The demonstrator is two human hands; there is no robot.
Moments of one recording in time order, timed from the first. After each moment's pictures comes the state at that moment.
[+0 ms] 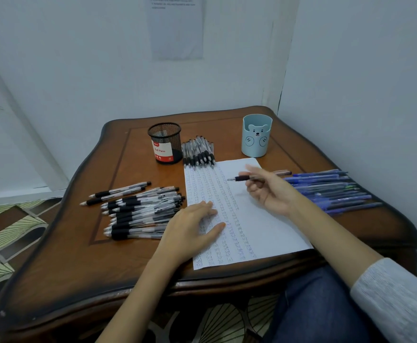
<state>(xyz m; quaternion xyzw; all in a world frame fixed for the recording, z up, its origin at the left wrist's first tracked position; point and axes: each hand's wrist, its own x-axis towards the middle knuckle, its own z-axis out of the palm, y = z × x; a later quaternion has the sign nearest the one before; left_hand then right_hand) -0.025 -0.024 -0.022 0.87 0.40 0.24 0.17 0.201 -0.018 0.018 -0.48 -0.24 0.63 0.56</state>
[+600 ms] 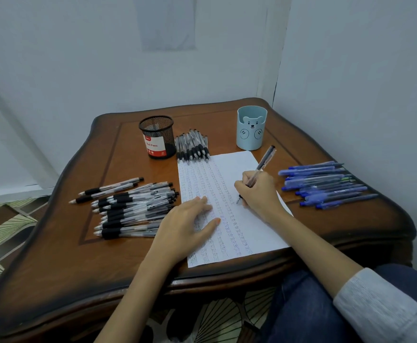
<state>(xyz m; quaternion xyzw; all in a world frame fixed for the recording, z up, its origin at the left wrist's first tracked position) -0.024 -0.026 -0.024 0.87 0.40 0.24 0.16 0.178 -0.024 -0.012 -0.64 -0.50 0.24 0.53</state>
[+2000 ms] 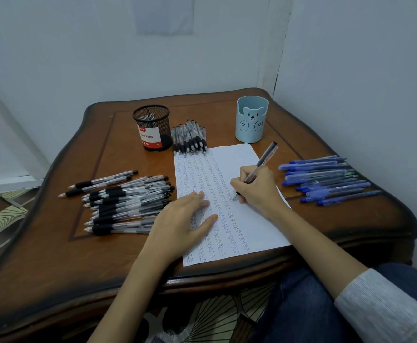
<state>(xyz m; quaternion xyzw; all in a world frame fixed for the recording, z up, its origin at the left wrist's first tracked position) -0.024 -0.027 -0.024 0.87 0.41 0.23 0.15 0.181 -0.021 -0.014 -0.62 -0.51 0.28 0.53</state>
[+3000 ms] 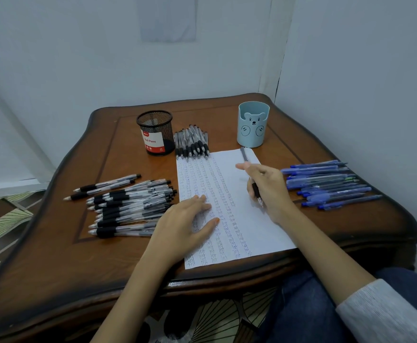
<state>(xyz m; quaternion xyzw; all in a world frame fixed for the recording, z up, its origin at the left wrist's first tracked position) -0.024 -0.025 -0.024 0.87 0.41 0.22 0.16 0.190 -0.031 0.001 -0.56 -0.43 0.38 0.60</state>
